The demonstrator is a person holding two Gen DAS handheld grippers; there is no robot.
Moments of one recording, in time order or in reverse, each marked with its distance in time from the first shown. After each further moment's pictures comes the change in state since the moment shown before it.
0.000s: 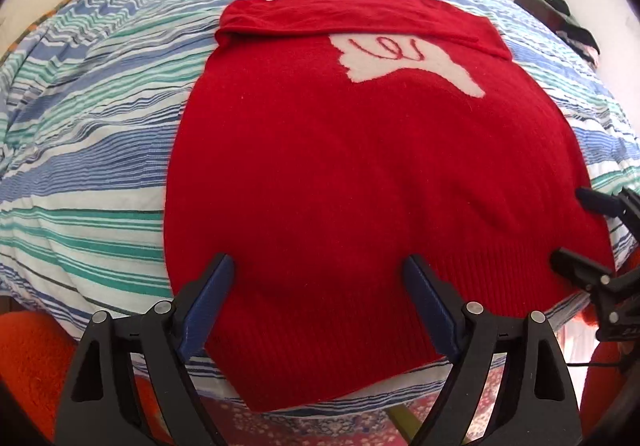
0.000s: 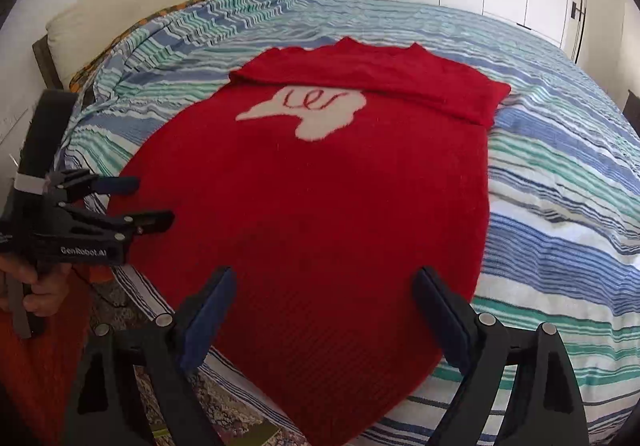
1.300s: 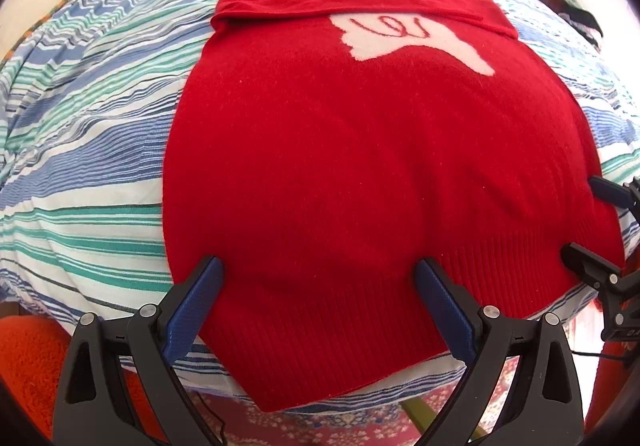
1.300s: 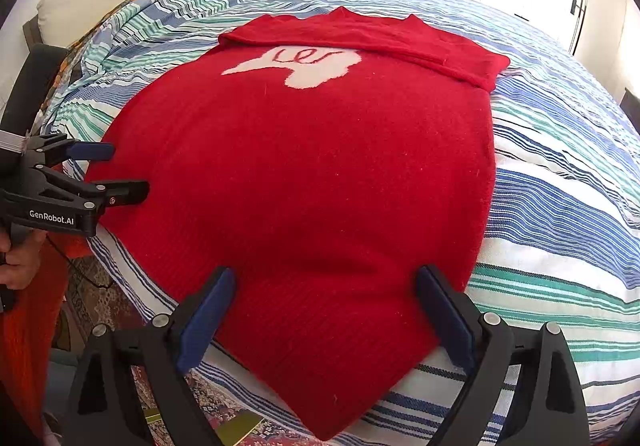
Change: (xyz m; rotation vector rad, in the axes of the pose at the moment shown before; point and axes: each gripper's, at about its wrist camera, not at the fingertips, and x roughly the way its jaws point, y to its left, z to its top) left arm 0.010 -0.005 -0.004 0.041 0.034 0.035; right arm 0.013 -0.003 -0.017 -0.012 -0.002 -0.032
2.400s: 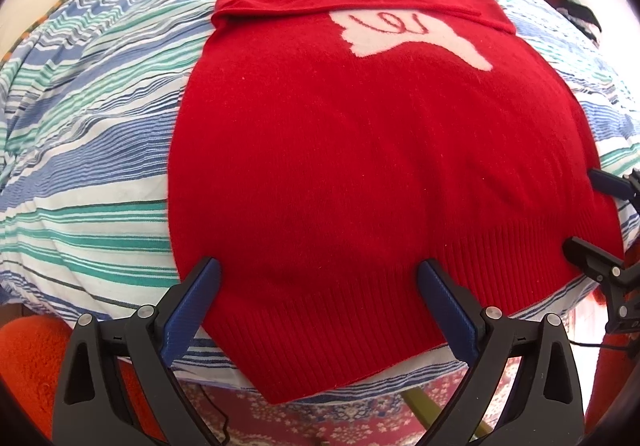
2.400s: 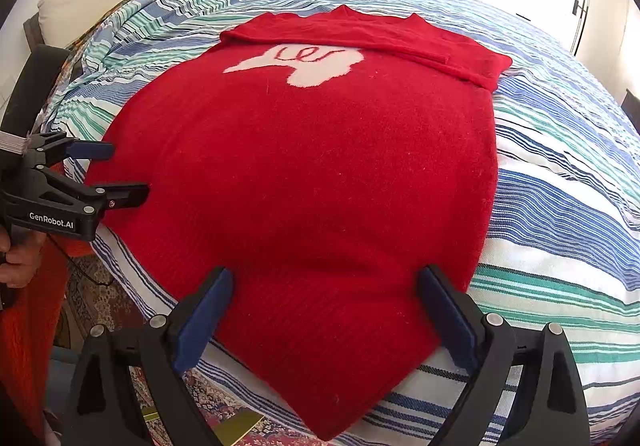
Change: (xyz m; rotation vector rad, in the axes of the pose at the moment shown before) left arm -0.010 0.007 0.000 0.000 0.016 -0.017; right arm -0.001 -0.001 0.002 -0.003 0.012 0.010
